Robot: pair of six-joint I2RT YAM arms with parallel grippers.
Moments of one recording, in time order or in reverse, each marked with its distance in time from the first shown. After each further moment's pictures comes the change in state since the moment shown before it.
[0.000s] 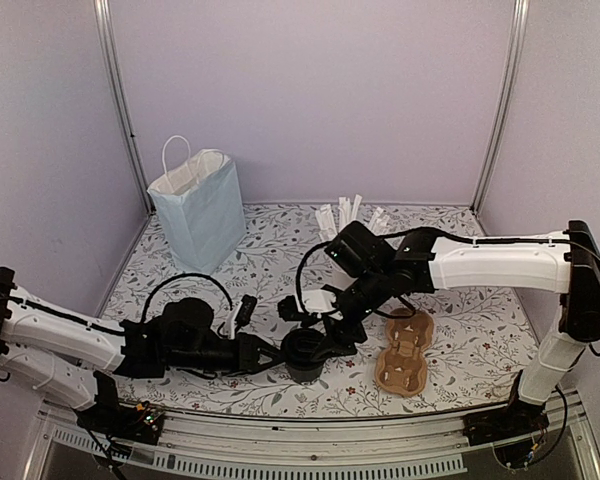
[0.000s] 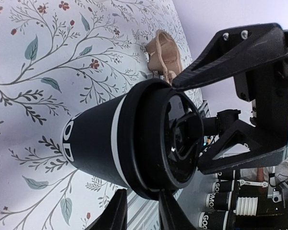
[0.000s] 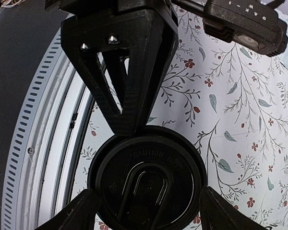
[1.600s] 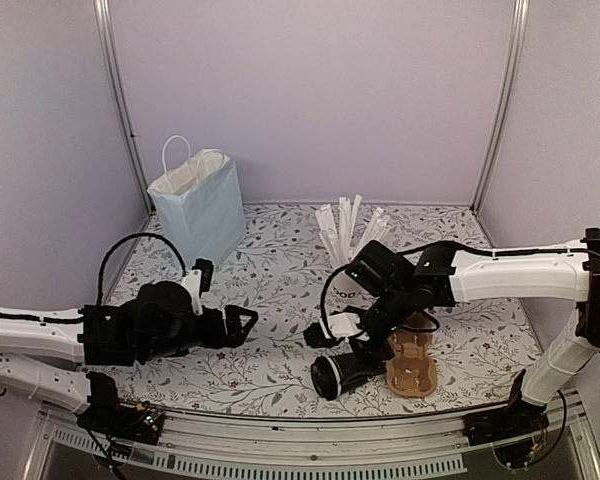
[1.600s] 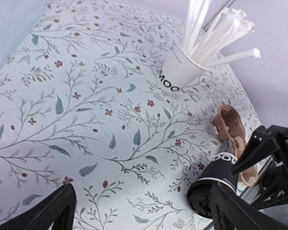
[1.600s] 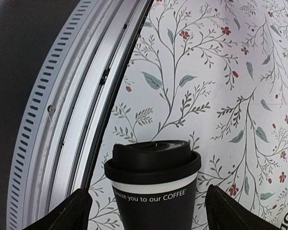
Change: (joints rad) left arm 0.001 -0.246 0.133 -0.498 -0.505 0.274; right arm -0.006 -0.104 -0.153 -0.065 -0.034 -0.085
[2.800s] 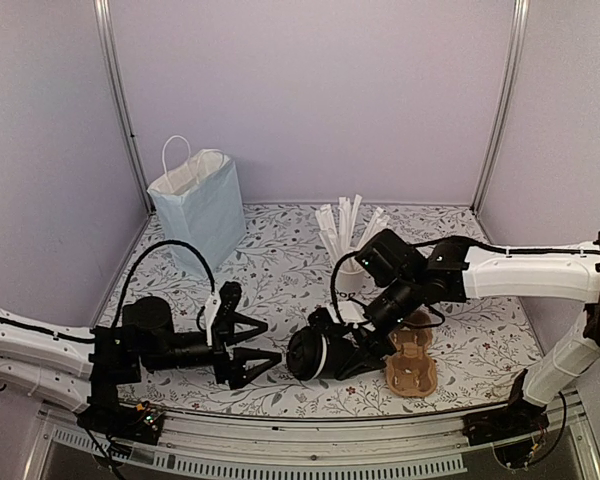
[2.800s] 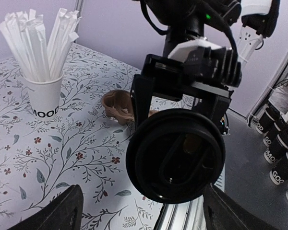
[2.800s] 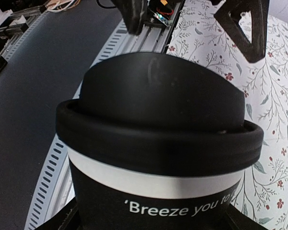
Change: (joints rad) left arm -0.061 -0.003 -0.202 0.593 0.414 0.484; right arm -0.031 -0.066 -0.045 0.069 -0.159 0.042
